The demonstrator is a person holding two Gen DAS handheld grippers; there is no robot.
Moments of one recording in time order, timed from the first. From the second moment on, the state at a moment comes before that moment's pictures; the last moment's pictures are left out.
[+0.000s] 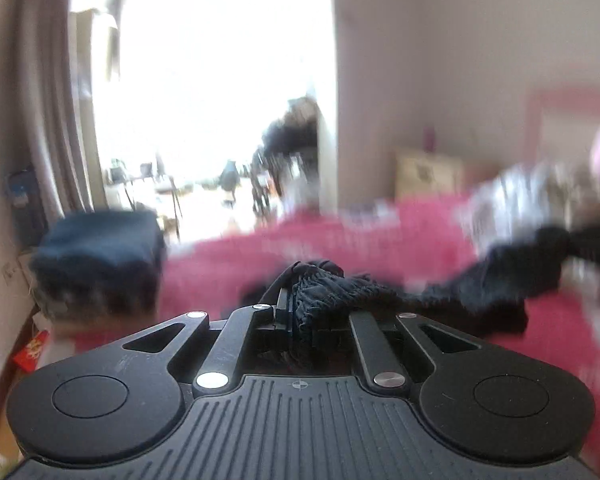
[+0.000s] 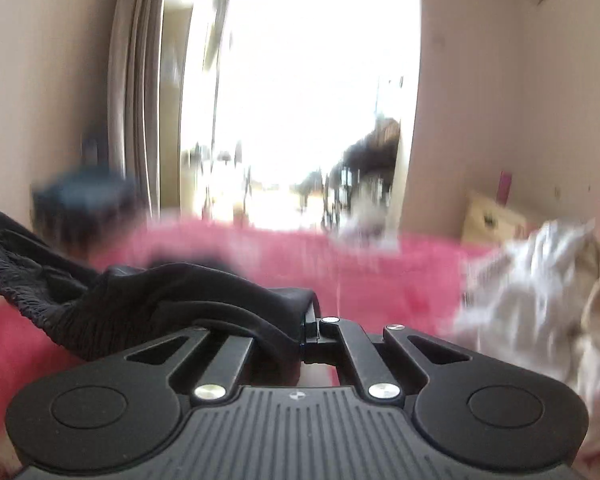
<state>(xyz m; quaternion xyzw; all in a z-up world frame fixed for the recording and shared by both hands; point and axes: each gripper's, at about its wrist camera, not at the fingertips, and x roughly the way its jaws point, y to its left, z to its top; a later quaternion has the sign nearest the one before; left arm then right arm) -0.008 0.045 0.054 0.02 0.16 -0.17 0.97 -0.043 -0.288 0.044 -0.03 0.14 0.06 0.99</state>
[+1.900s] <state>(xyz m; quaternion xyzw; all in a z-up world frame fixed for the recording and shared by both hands) 0.316 0.087 -0.129 -0.32 0.49 -0.10 0.81 0.328 -0.385 -0.114 0.23 0.54 0.06 0.81</state>
